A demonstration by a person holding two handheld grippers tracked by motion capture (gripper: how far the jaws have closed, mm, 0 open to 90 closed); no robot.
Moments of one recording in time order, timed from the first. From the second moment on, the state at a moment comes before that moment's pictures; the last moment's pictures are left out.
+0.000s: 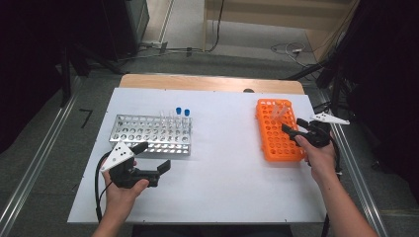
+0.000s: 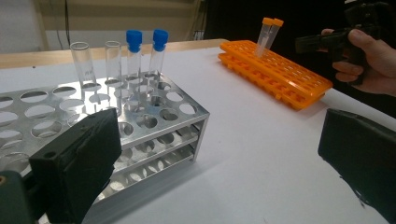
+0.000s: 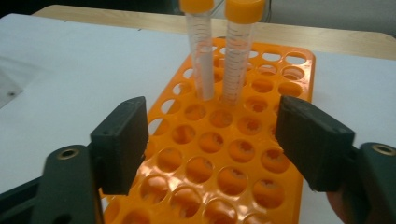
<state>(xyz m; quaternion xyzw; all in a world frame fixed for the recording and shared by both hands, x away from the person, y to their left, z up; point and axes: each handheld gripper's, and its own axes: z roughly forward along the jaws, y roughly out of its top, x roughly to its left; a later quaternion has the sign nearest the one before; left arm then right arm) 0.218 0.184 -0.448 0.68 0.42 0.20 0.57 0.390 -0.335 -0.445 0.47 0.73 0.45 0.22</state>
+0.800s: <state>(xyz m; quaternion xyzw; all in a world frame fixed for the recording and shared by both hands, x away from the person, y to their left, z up) 0.220 0.182 -0.451 0.68 0.42 0.20 0.57 0.449 -0.310 -0.452 0.51 0.74 0.39 0.21</state>
